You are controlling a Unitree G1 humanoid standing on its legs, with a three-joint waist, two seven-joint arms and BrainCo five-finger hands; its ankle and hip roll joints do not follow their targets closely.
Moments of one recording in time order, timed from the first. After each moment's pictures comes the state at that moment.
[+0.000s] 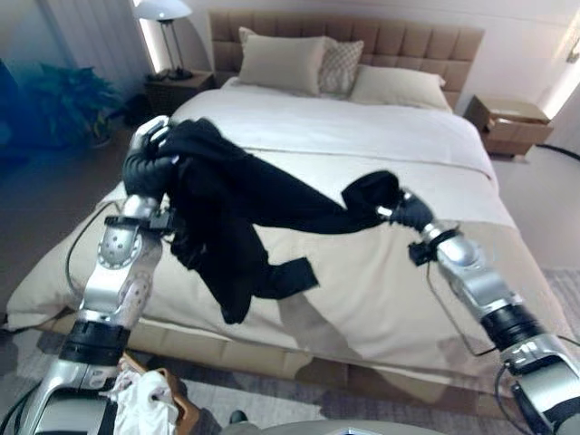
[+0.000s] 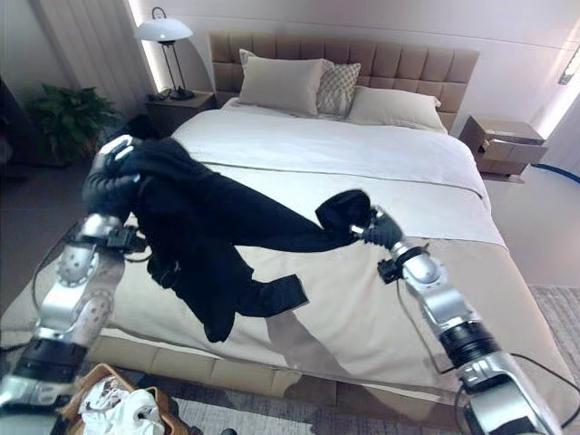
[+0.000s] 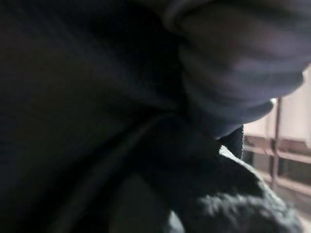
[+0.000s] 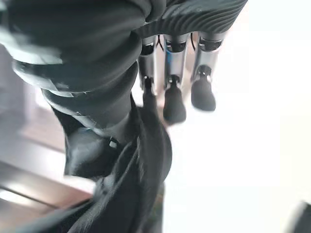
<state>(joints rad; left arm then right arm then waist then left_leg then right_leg) -0.39 0.68 -0.11 -0.01 -0.71 -0.23 0.06 -0.43 -0.56 0.35 0.40 0.28 -0.02 0.08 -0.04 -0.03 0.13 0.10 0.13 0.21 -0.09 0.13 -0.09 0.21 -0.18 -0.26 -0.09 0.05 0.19</state>
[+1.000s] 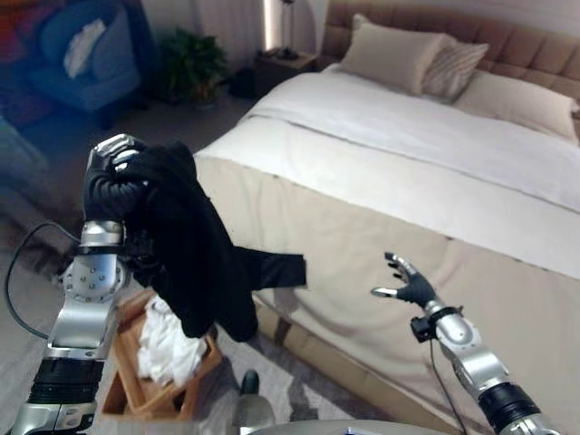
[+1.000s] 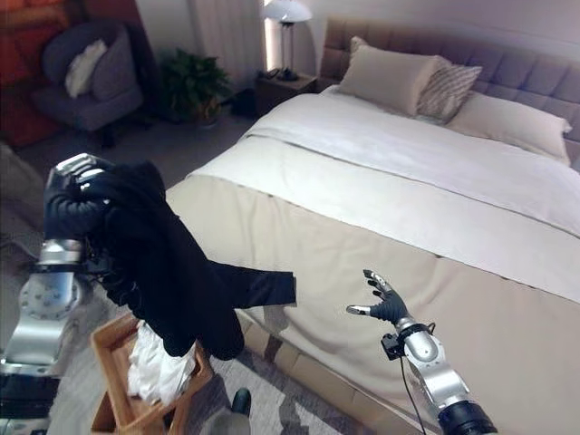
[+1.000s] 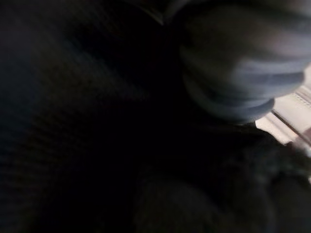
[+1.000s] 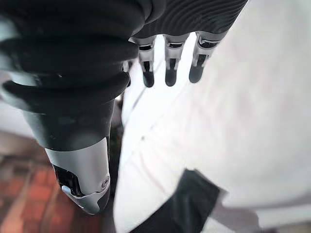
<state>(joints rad) -0.14 0.70 0.12 -0.07 -0.24 -0.27 0.20 -0.04 -0.47 0.23 0.35 0.13 -0.08 0.04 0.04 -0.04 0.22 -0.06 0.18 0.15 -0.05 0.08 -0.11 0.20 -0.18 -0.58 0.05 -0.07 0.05</state>
